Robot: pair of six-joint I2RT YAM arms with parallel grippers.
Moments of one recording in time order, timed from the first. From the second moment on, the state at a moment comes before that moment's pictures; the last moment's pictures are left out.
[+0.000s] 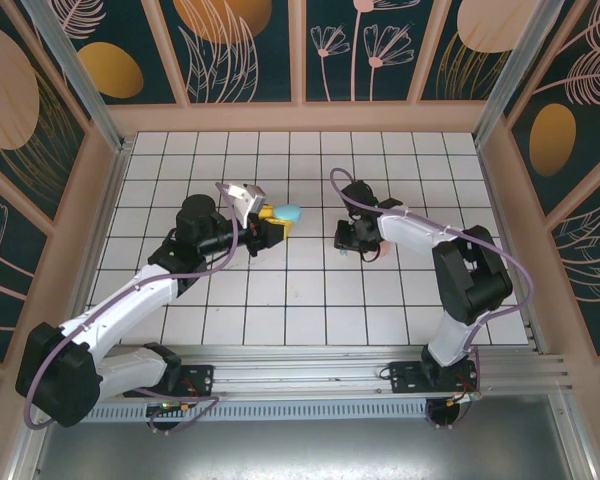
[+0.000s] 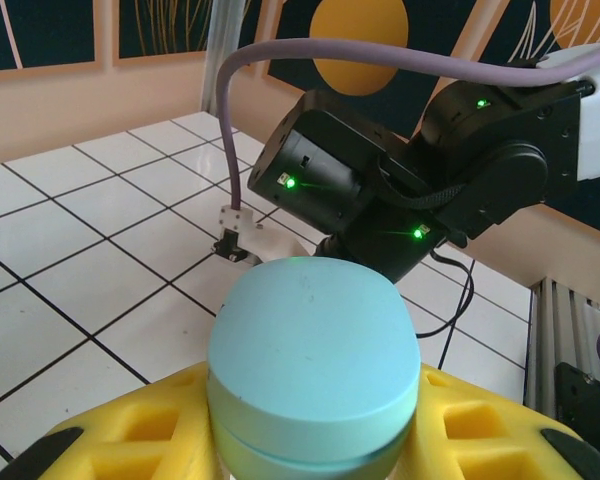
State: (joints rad) left arm -0.54 1.17 0.75 0.20 0.59 -0.18; right arm 0.52 1.74 1.12 -0.58 -0.07 0.58
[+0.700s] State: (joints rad) left arm -0.54 1.16 0.75 0.20 0.59 -0.18; right arm 0.54 1.88 1.19 -0.61 -0.01 0.63
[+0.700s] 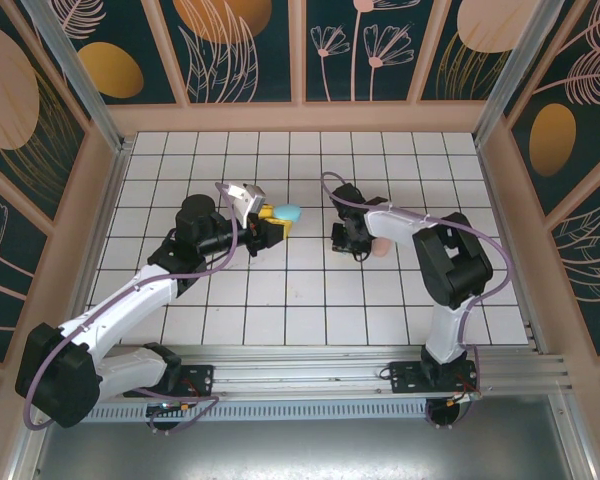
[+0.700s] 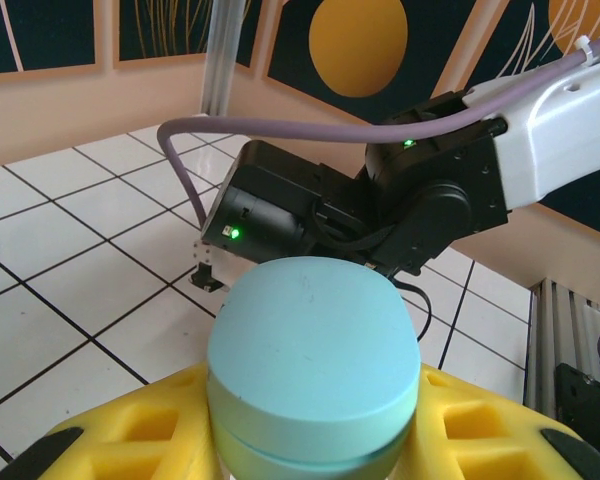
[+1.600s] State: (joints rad) left arm -0.54 1.17 0.76 0.20 0.59 -0.18; right arm 0.57 1.58 1.17 -0.63 -0.05 0.56
